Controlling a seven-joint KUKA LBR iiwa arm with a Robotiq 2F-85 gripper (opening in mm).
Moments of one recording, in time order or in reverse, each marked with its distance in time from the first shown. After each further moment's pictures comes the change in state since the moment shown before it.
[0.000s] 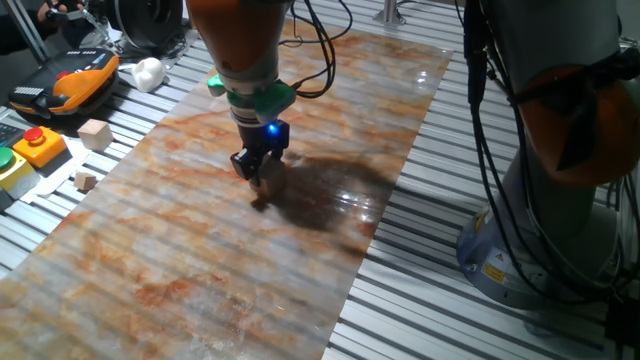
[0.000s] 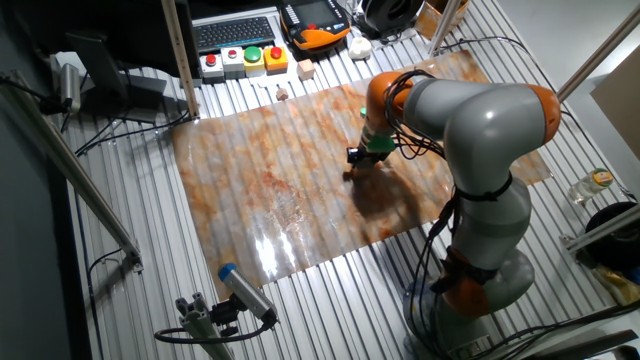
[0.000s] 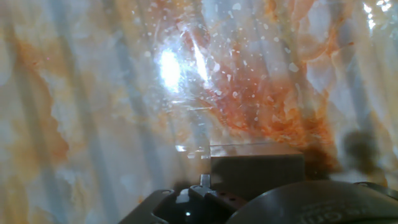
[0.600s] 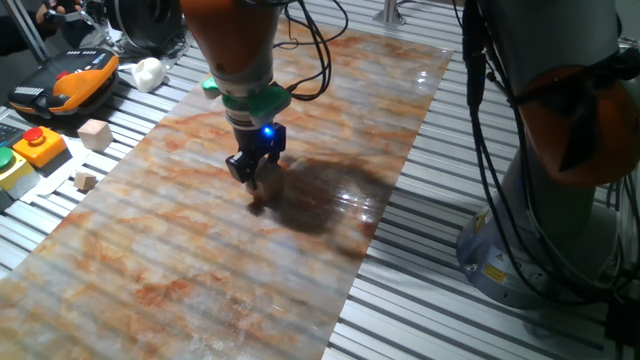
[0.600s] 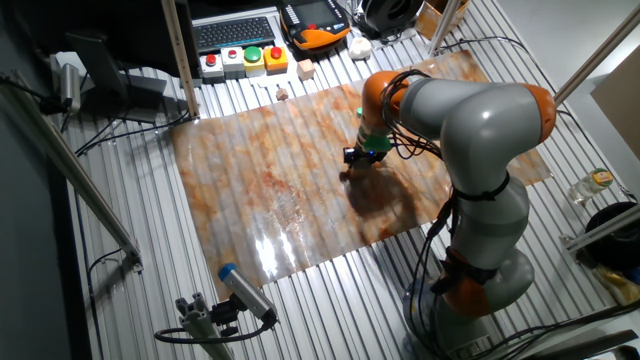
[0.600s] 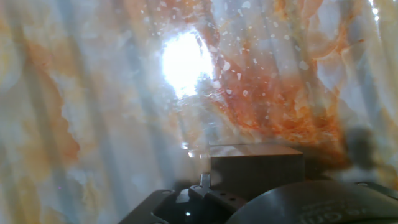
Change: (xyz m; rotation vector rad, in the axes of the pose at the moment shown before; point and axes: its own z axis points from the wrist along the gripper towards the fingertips) arm 0.001 0.011 0.002 -0.003 0.011 0.009
